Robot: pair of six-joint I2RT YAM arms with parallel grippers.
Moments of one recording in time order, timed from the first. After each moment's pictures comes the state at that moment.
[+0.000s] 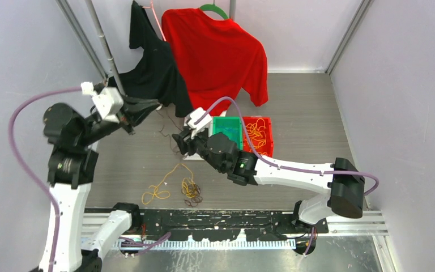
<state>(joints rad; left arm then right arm) -0.12 0.81 1.34 -0.34 0.88 0.16 1.22 1.45 1.10 0.37 0.42 0.09</state>
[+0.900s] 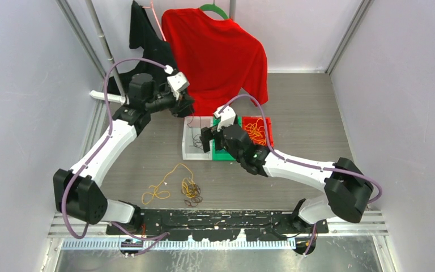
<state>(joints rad) -0.33 1.36 1.21 -0.15 0.66 0.34 0.93 1.41 0.86 0.25 0.33 0.24</state>
